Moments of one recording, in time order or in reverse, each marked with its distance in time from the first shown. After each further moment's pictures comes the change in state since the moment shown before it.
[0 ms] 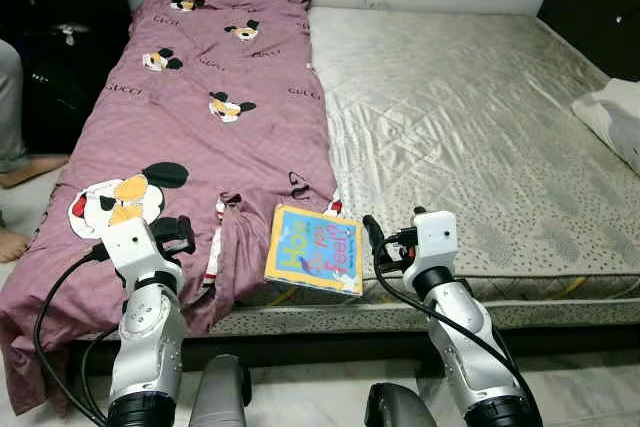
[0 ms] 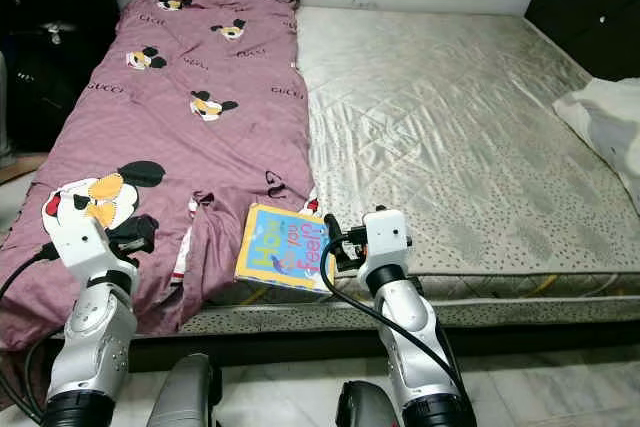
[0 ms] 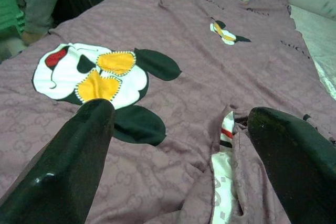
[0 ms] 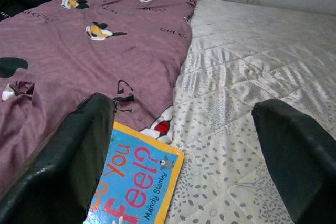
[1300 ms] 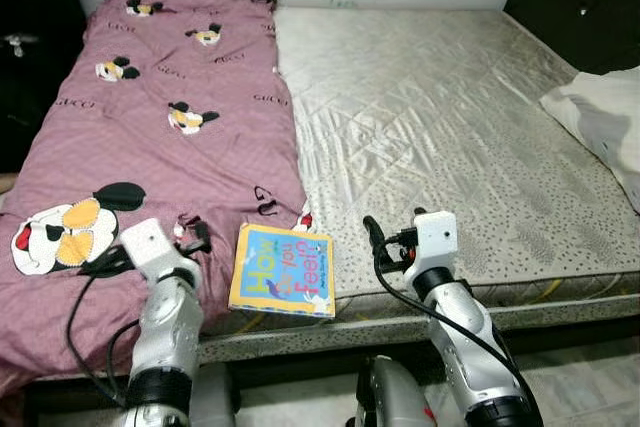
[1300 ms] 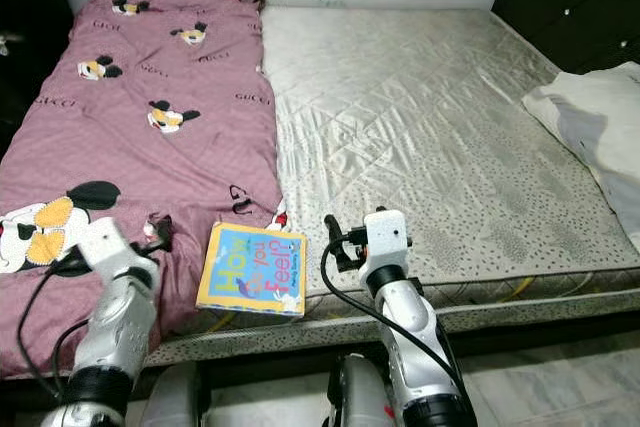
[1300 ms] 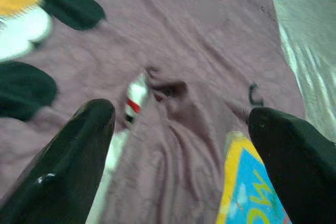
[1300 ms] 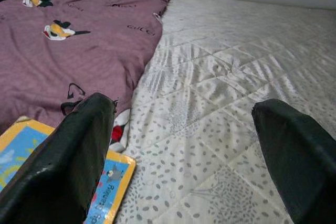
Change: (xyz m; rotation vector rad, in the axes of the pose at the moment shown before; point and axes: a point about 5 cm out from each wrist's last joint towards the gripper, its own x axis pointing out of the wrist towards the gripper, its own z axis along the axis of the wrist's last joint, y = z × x) left arm 0.019 -0.017 -0.019 -0.116 0.160 -0.032; right arm -0.001 0.001 -0.002 0.004 0.006 0.000
